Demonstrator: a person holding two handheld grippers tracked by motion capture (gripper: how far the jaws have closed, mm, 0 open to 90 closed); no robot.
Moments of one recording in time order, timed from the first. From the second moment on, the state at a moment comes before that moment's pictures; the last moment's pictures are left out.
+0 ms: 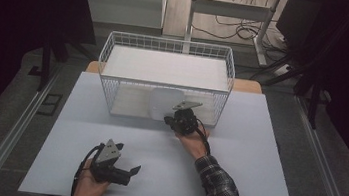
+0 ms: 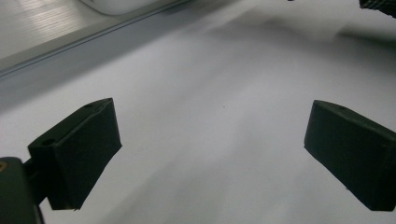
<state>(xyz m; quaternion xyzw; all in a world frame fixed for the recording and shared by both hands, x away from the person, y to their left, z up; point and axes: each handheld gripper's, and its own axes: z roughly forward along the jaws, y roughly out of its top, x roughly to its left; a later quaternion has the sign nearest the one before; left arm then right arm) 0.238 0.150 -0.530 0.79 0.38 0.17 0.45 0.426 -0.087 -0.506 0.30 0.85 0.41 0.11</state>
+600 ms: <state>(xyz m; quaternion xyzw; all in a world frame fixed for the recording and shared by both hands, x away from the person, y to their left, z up) 0.240 0.154 -0.530 0.78 0.39 0.15 0.46 0.445 -0.078 -0.506 0.32 0.85 0.41 0.12</state>
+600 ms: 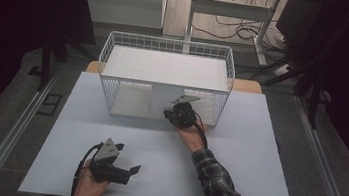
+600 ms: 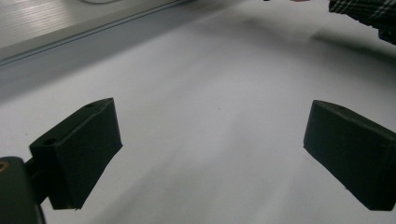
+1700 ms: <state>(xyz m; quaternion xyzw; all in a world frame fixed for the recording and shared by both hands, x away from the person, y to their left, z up) 0.241 0.155 -0.530 0.78 0.38 0.15 0.47 0.406 -0.098 -0.484 0.29 0.85 0.43 0.12</state>
